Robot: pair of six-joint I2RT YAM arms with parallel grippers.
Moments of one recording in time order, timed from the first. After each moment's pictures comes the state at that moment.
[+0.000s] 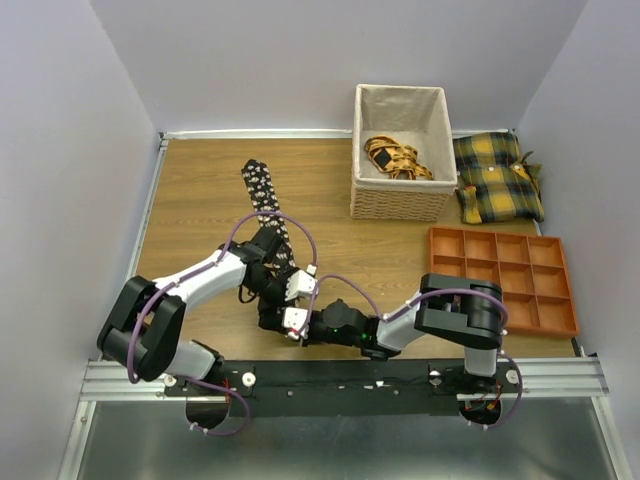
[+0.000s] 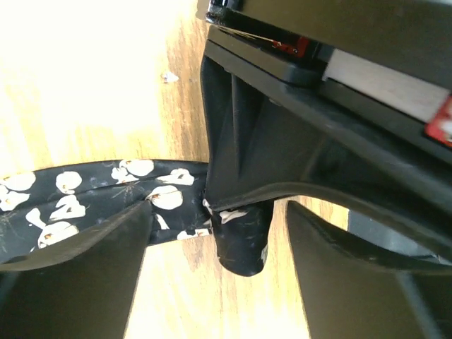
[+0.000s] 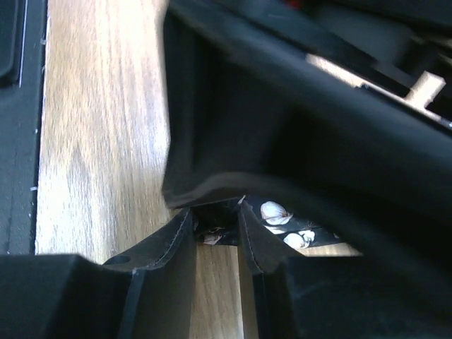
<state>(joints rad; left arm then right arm) -0.53 1.41 0.73 -0.76 0.68 0.98 1.32 1.90 0.61 0.96 0.01 -0.39</state>
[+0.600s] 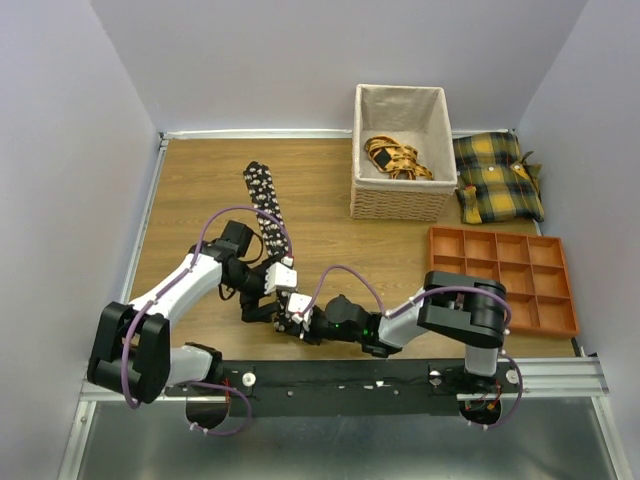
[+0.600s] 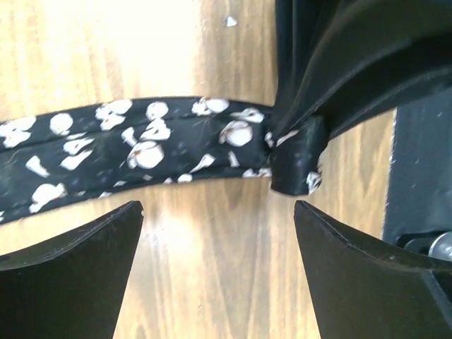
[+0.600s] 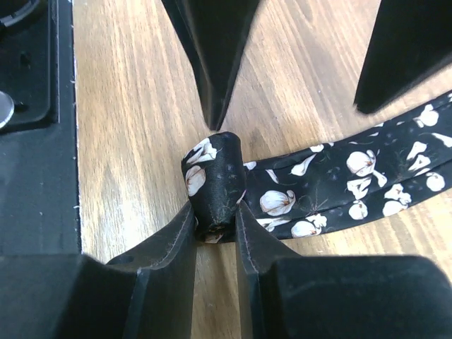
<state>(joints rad) -0.33 1.28 0.70 -0.80 0.69 1.14 1.30 1.88 0.60 0.96 -0.05 -0.13</state>
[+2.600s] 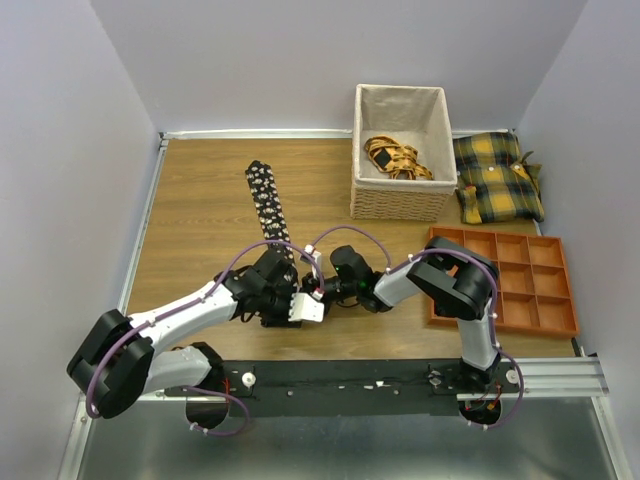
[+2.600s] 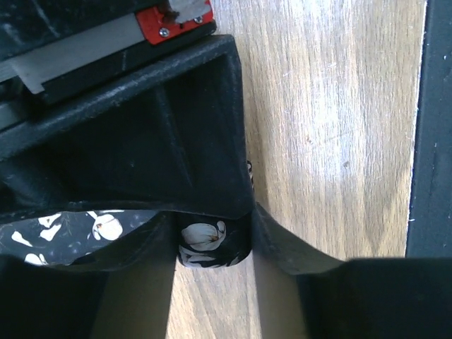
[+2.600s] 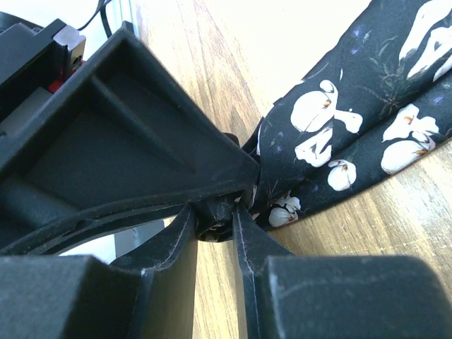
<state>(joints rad) -0.72 1.16 0.54 -0.51 0.41 0.90 0.93 2.00 0.77 0.77 -0.69 0.63</state>
